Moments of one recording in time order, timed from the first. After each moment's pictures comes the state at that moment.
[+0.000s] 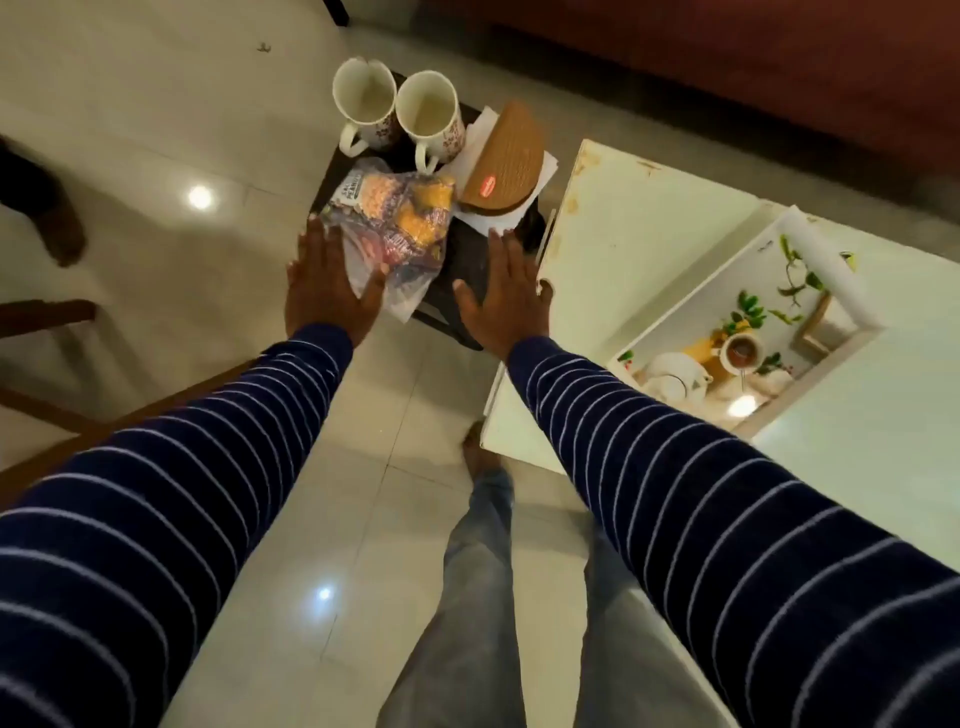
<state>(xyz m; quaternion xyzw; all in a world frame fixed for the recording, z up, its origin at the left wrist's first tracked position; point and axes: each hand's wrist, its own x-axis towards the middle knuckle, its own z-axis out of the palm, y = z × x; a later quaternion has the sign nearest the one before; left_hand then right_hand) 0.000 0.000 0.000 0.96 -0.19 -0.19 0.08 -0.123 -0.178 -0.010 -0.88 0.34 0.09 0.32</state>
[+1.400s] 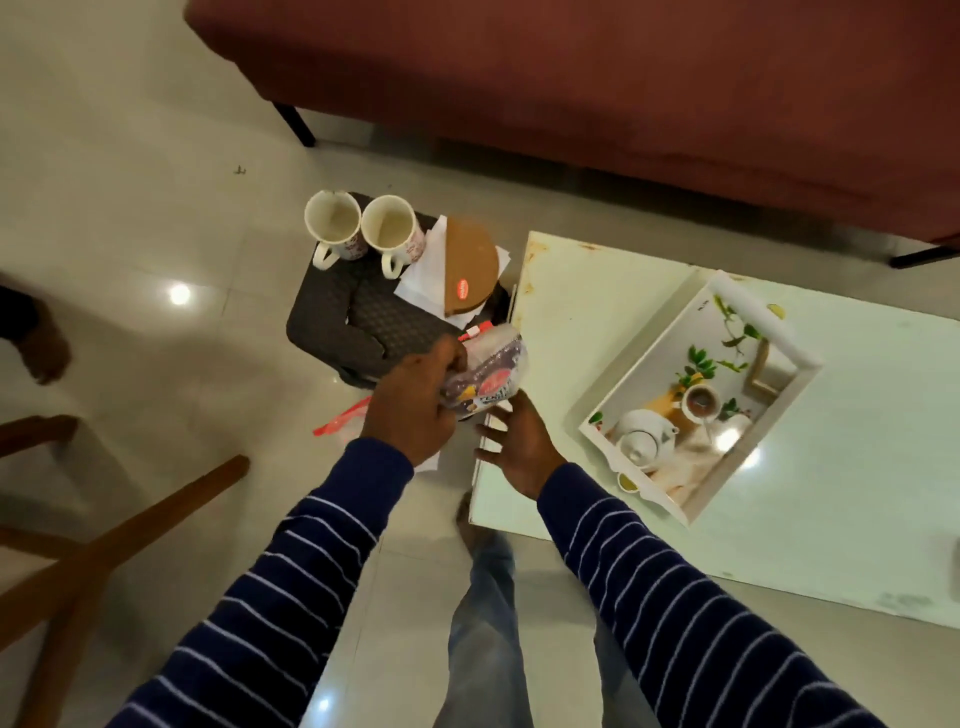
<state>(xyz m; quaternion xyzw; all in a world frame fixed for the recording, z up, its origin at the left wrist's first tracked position) -0.071 -0.091 0.100 0.84 -0.38 -0.25 0.28 -0.189 -0.187 0.029 -0.30 0.53 0.09 0.79</state>
